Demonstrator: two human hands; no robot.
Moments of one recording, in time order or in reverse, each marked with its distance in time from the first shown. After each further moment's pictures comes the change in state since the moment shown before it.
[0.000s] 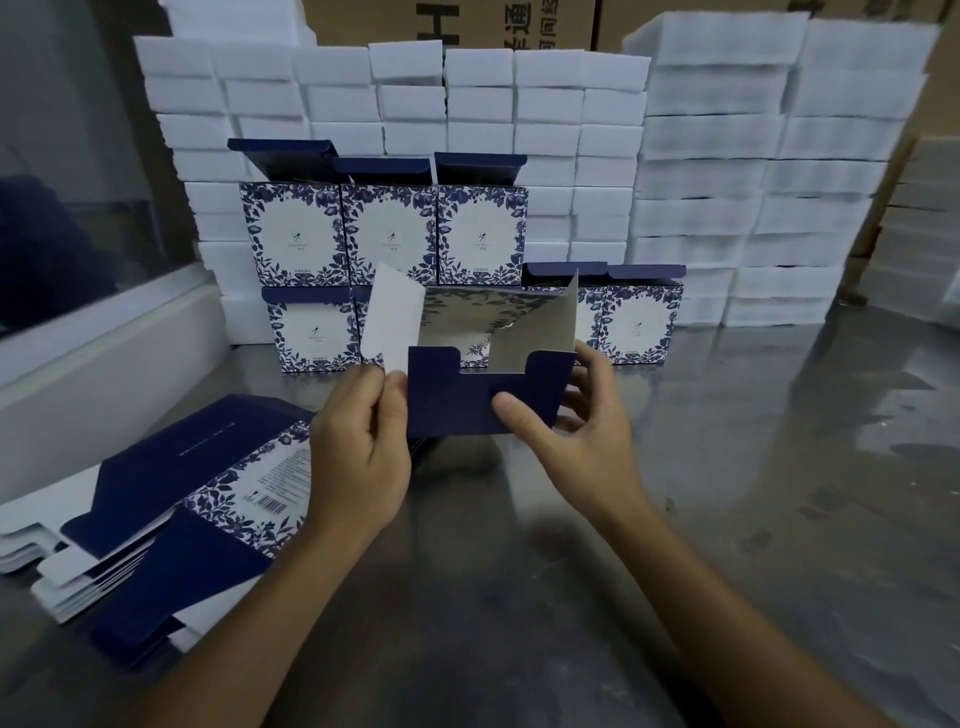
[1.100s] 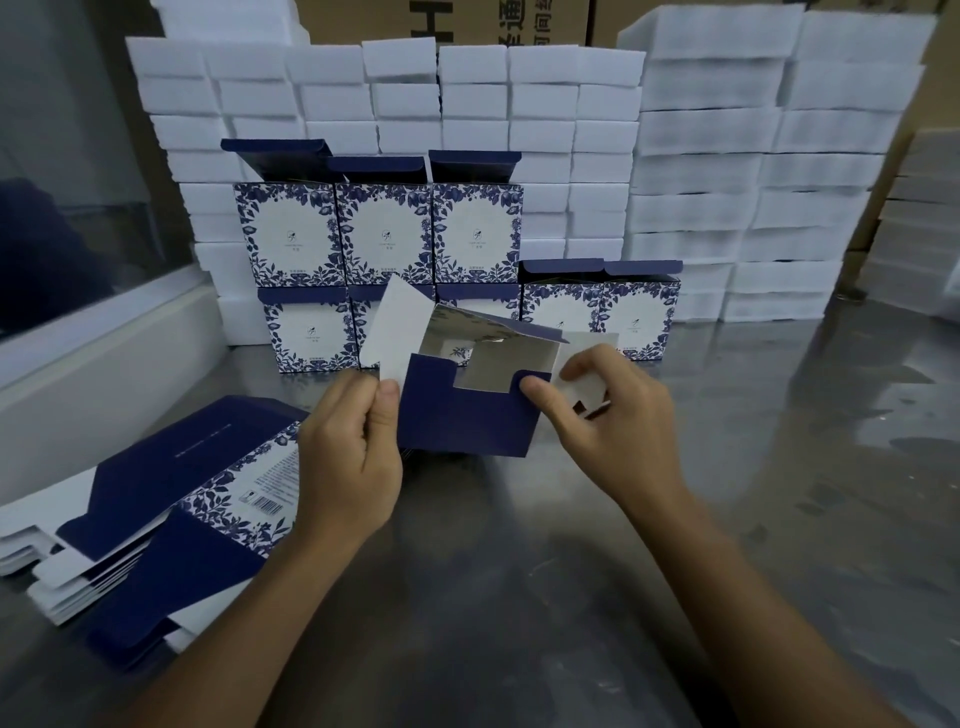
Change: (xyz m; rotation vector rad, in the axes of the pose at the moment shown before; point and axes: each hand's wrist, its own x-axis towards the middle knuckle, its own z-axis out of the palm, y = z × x) left_hand -0.002 -0.006 -0.002 0.139 0.031 0.096; right_hand 0.012 -0.006 -0.026 -0.623 0.180 -0.324
